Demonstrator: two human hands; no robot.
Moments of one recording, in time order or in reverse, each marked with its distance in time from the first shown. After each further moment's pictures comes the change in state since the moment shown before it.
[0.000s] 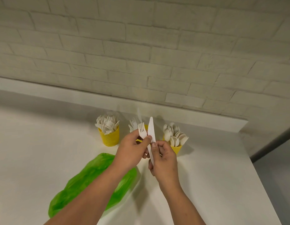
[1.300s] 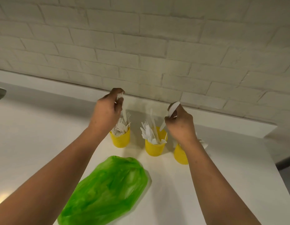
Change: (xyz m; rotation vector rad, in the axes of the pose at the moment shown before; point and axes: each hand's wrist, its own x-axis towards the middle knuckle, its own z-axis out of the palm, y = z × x) left_hand 0.118 0.008 -0.123 0.673 0.351 0.450; right_hand 0.148 -0.039 0.012 -0.694 0.041 -0.296
